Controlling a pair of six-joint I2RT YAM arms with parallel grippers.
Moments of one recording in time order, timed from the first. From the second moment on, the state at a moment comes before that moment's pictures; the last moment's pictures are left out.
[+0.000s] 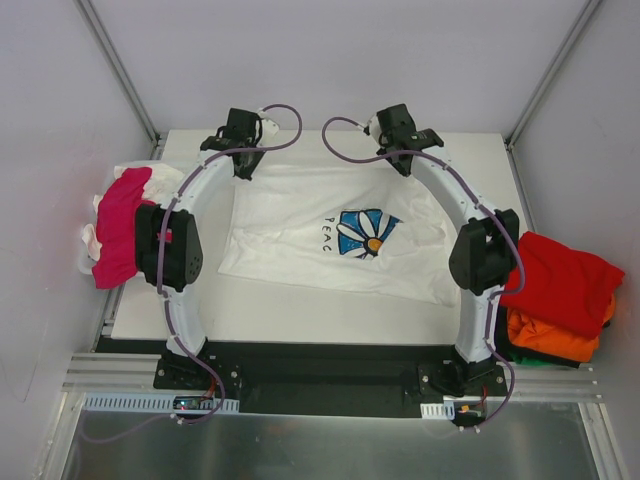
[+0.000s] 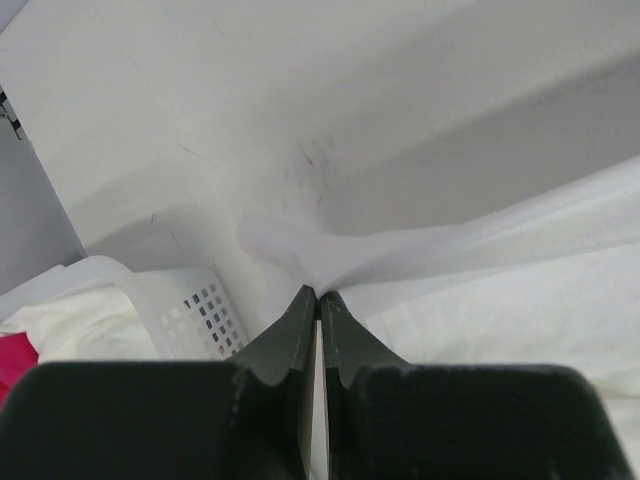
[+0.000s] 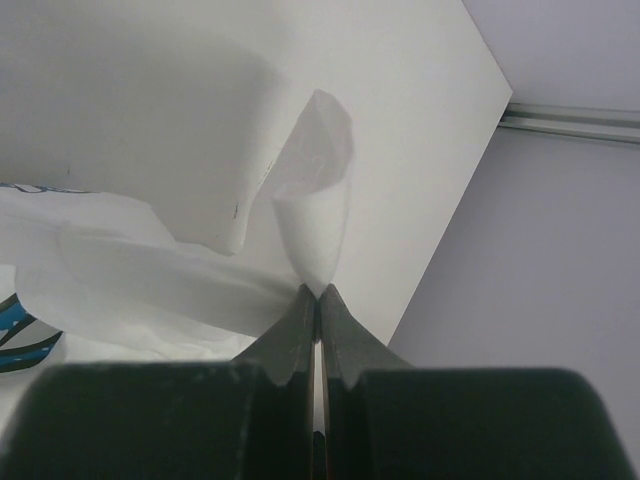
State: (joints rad) left arm -0.23 1.96 1.72 -0.64 -0.17 0.39; right arm 0.41 2.02 1.94 -0.82 0.49 -0.53
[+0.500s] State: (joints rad) left arm -0.24 1.73 1.58 -0.64 -0.18 0.41; right arm 0.44 1.84 1.81 -0.84 0.53 -0.52
